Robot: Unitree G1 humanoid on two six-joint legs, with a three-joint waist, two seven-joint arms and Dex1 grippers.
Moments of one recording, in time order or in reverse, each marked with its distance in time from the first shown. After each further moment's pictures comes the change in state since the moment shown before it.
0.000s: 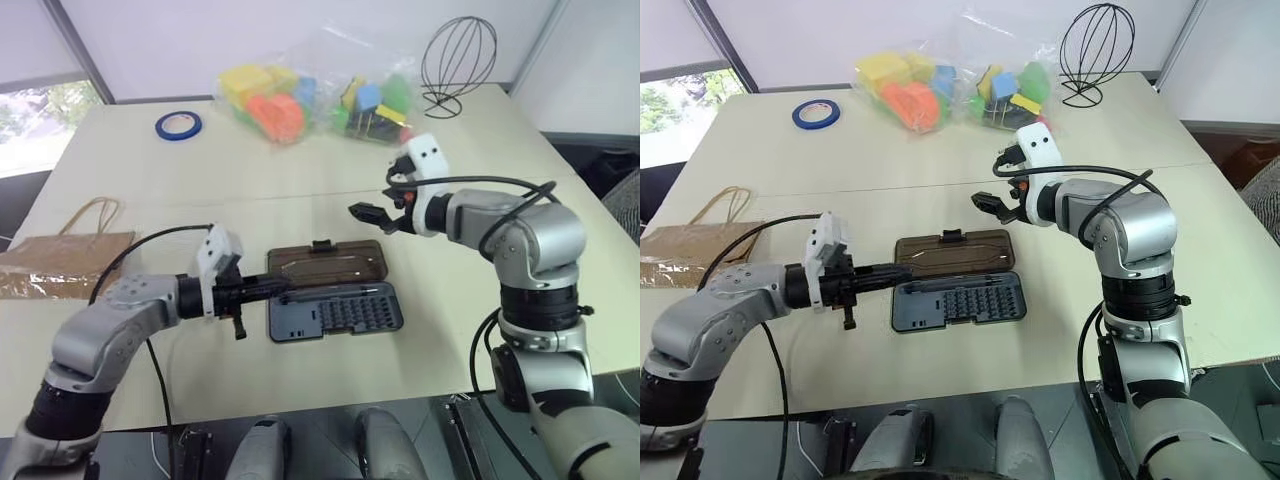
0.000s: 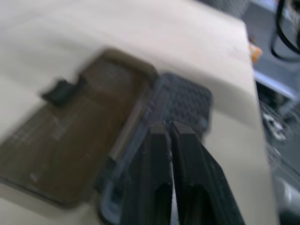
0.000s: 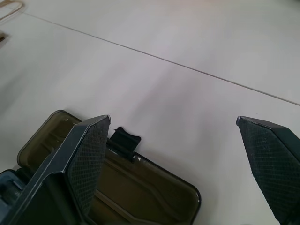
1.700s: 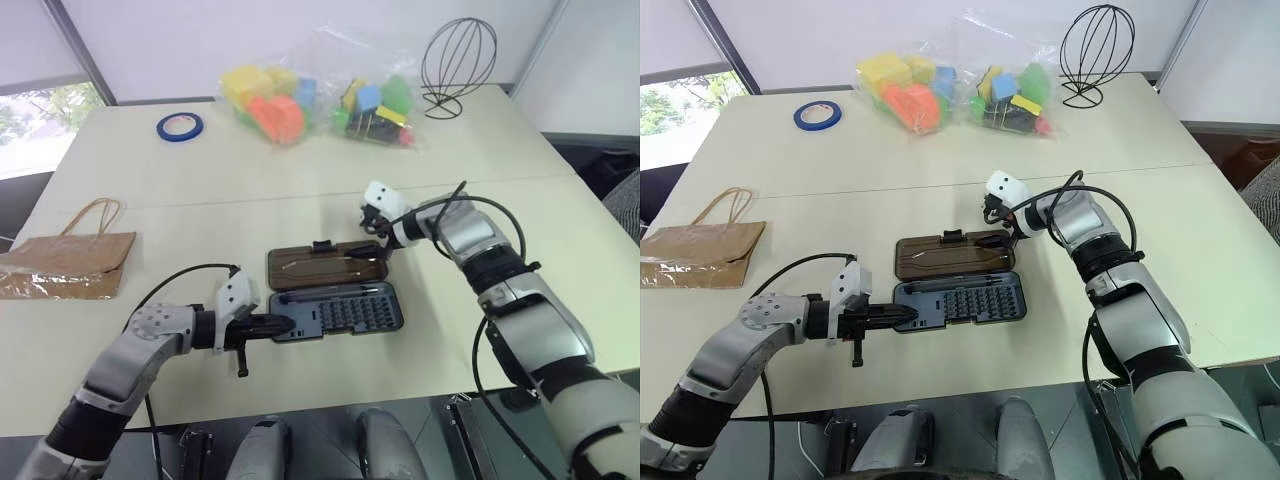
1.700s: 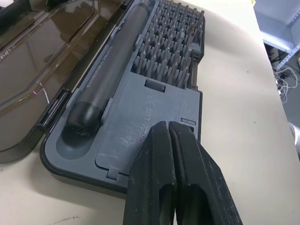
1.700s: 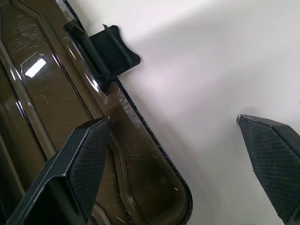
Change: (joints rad) left arm 0.081 -0.058 -0.169 0.166 0.276 -0.317 -0.077; right arm -0.189 -0.024 0.412 0.905 -0.398 -0.851 0.597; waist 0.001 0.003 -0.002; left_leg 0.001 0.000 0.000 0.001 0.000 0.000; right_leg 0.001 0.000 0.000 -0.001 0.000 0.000
